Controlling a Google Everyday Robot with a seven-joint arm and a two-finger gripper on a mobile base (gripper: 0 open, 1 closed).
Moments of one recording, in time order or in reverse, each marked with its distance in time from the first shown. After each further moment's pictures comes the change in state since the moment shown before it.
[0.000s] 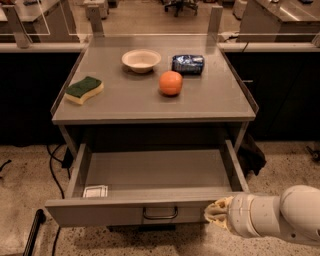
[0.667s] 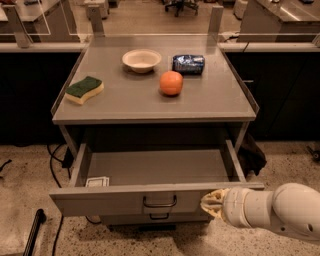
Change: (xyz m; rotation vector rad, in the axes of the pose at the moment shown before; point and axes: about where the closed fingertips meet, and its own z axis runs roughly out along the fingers) arm -0.001 -0.026 0.018 0.081 -0.022 -0.022
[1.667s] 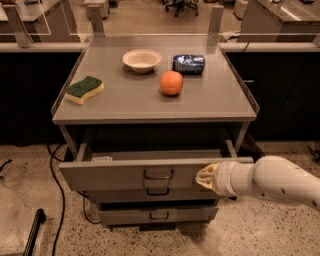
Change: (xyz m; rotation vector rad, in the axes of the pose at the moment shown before) arm 0.002 -0.078 0.044 0.072 0.014 -0.025
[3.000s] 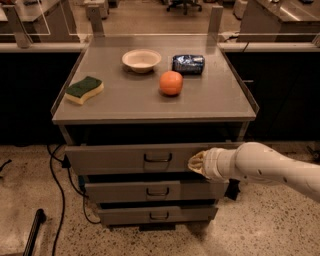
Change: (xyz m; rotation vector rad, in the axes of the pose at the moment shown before) arm -0.004 -0.046 0.052 0.029 0.004 -0.032
